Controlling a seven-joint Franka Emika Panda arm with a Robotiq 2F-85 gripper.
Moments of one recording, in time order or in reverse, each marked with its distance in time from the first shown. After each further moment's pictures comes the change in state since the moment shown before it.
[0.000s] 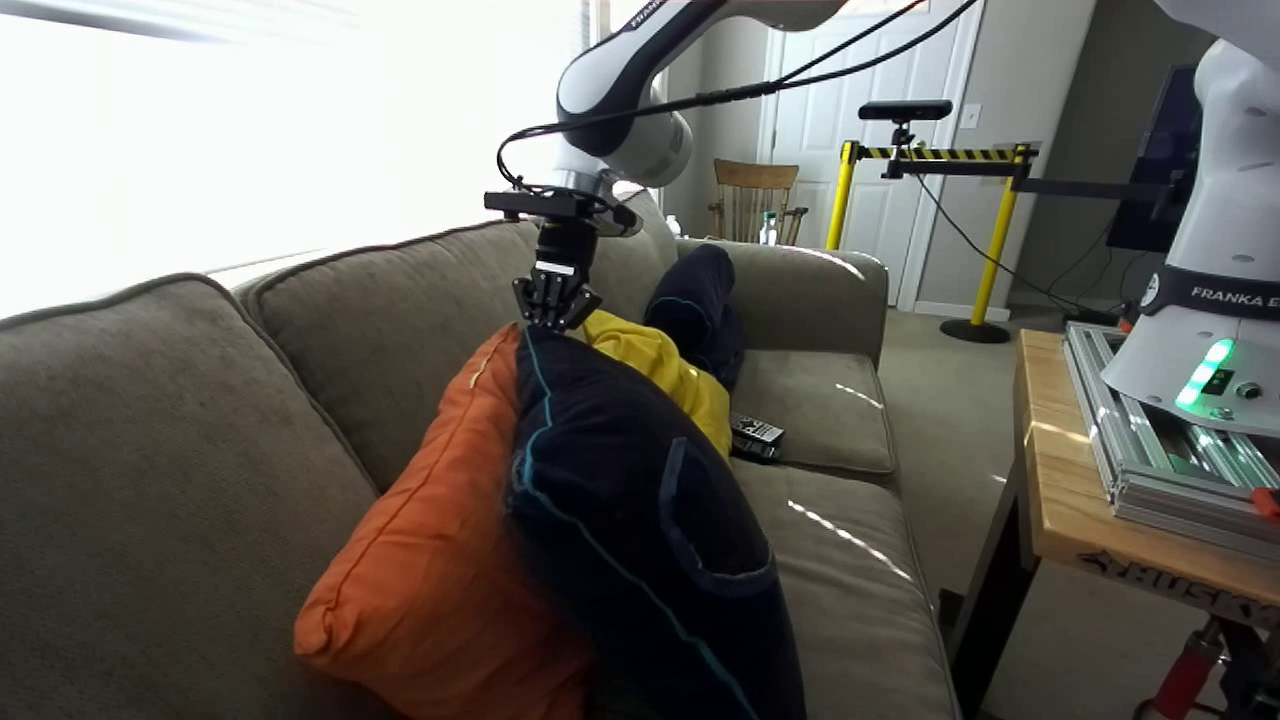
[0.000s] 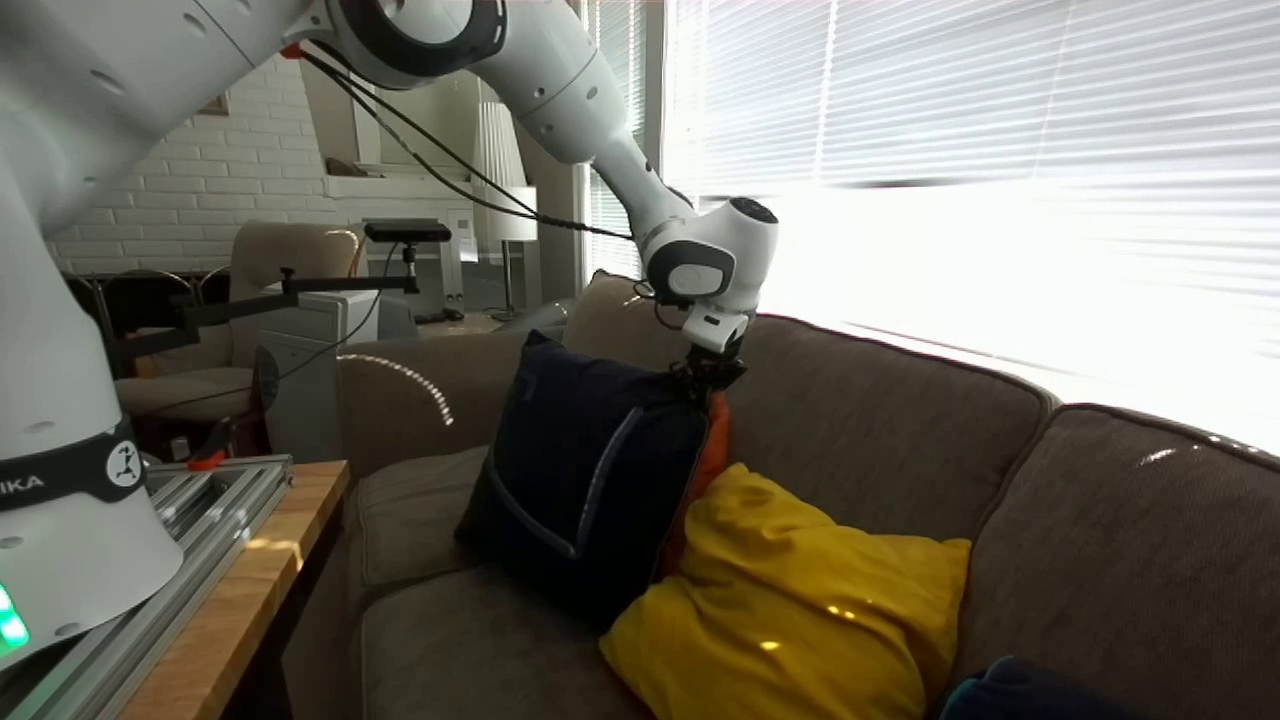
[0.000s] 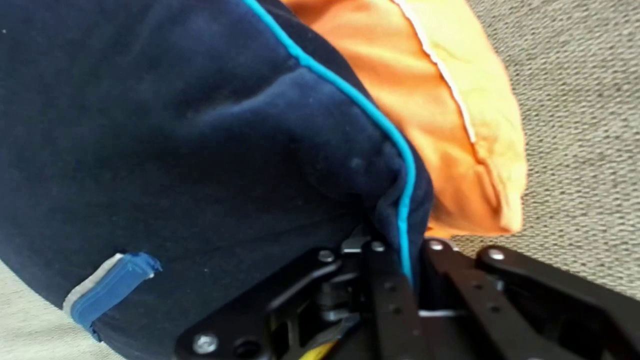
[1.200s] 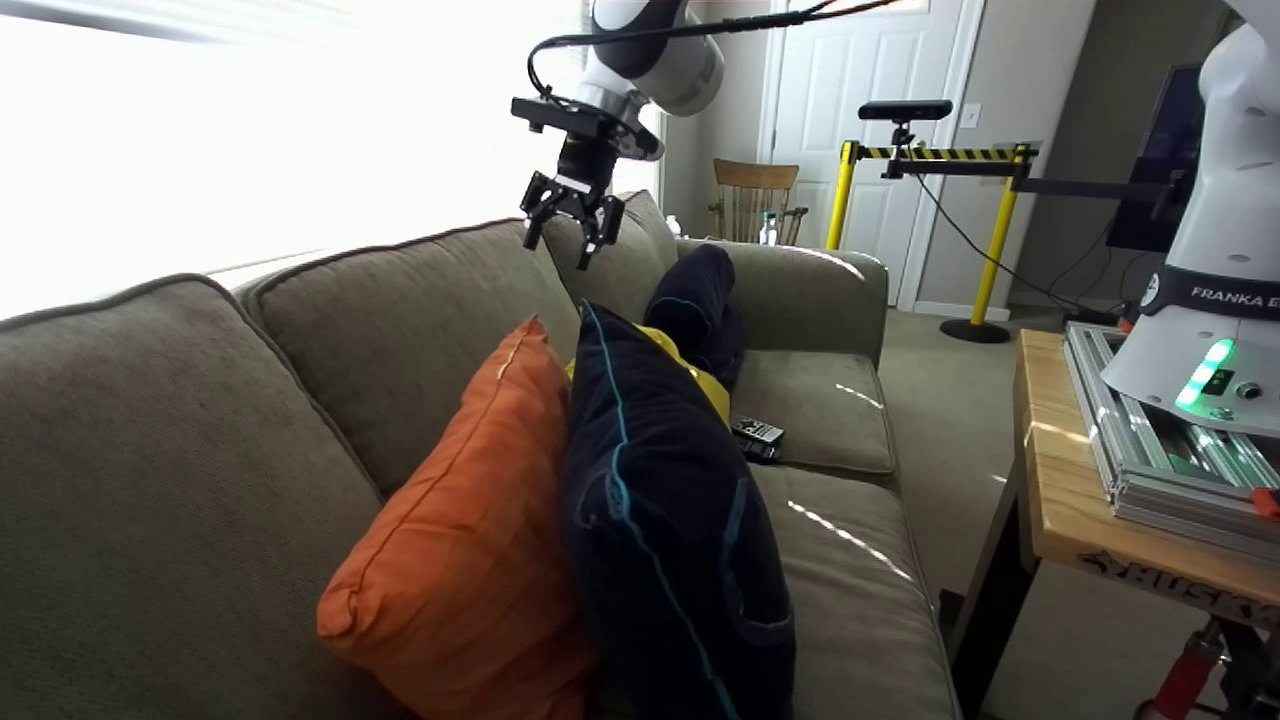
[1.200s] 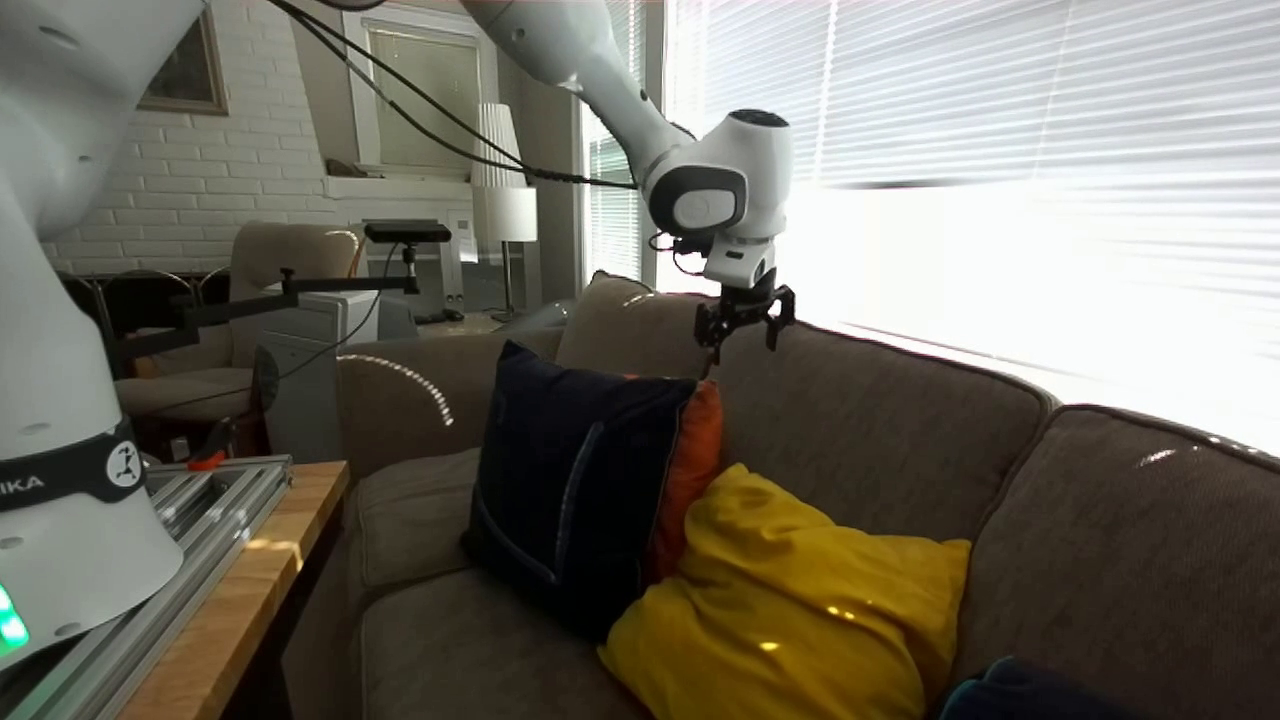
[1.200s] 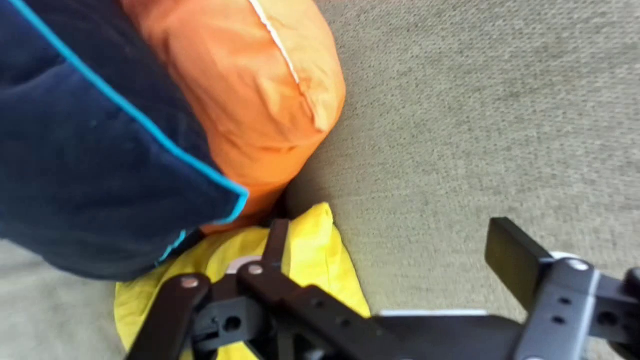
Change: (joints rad) arm -0.051 -0.238 -0.040 -0.174 -0.038 0.106 -0.013
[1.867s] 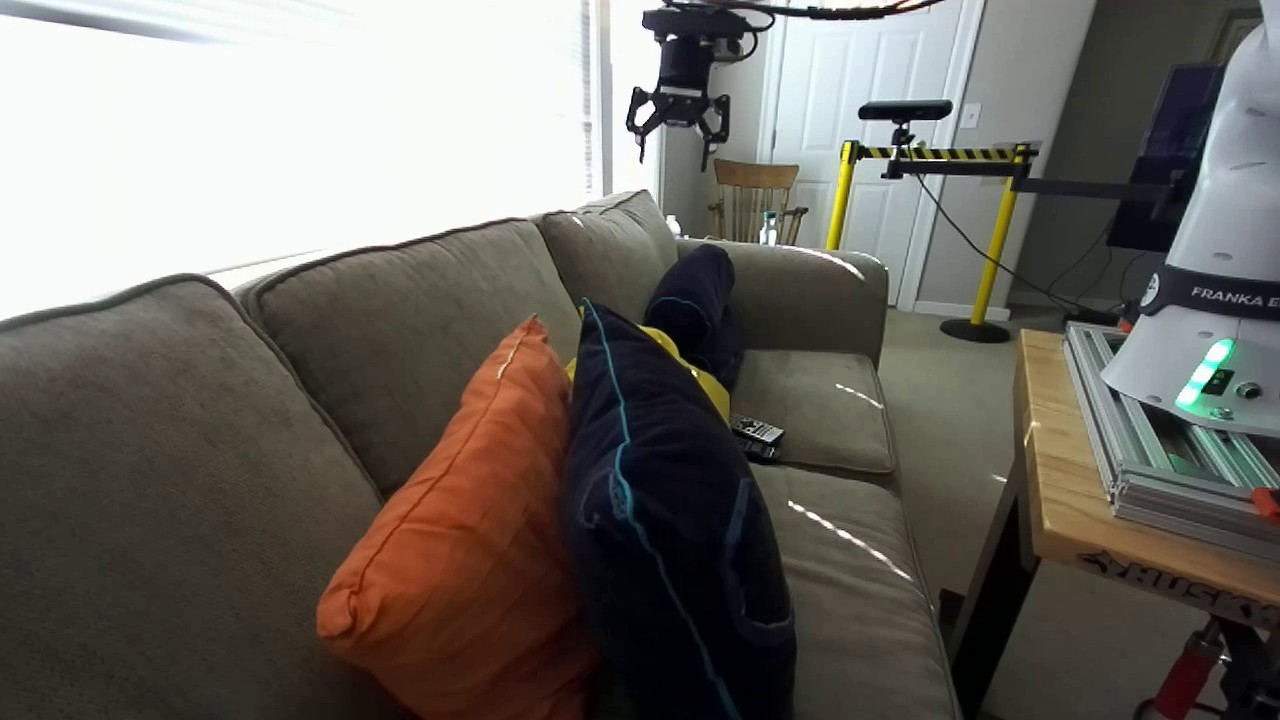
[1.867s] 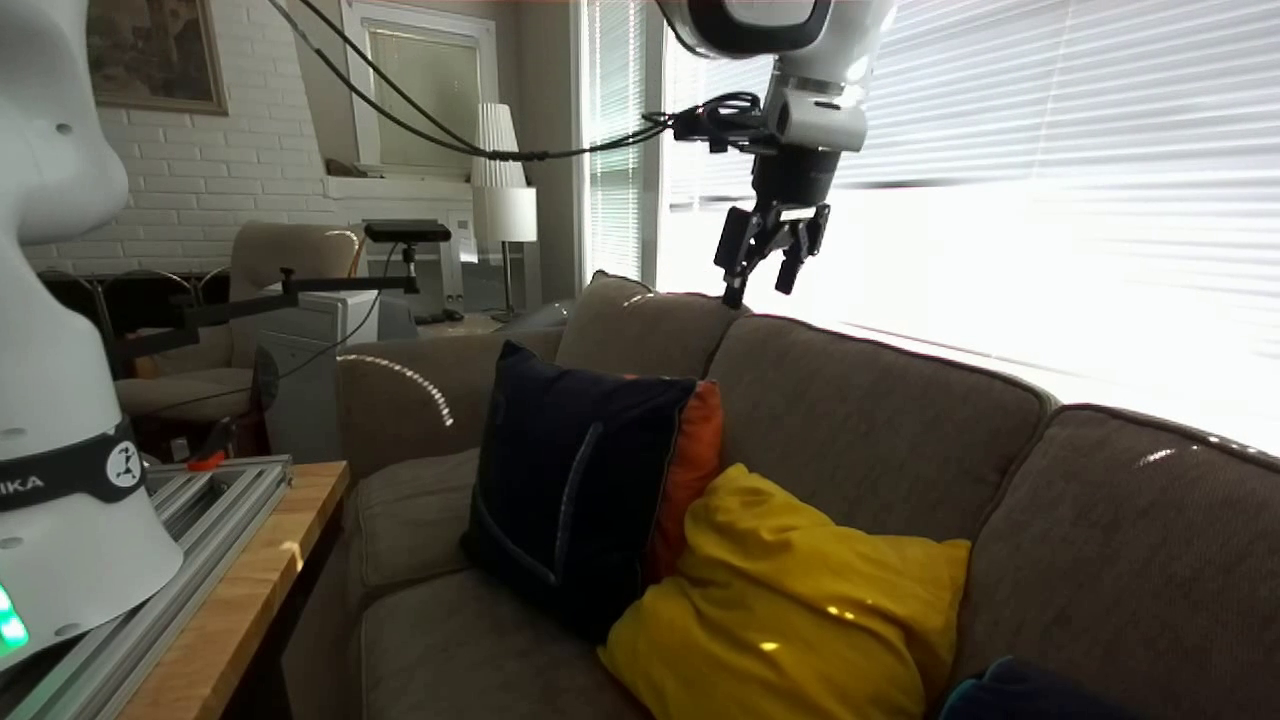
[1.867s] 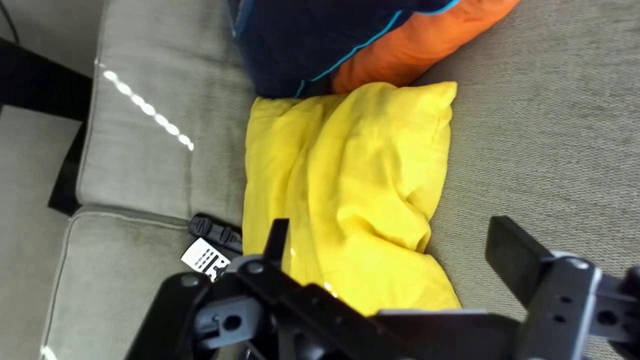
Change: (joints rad) arm -0.213 -0.302 -0.085 -0.074 -0.151 -0.542 -0.509
